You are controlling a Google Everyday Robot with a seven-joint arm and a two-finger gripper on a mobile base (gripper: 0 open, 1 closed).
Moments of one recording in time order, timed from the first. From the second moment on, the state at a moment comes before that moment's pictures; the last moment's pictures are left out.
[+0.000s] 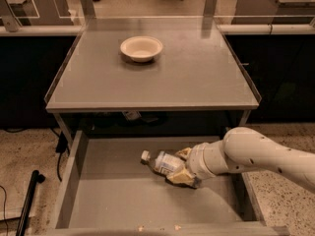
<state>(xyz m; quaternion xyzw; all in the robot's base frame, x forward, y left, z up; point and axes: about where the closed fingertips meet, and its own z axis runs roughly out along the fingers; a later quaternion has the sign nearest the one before) 0.484 -0.068 0.616 -0.55 0.76 0.17 0.30</state>
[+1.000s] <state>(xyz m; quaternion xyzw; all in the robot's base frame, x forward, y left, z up) 0.484 -0.068 0.616 -0.55 0.76 0.17 0.30</state>
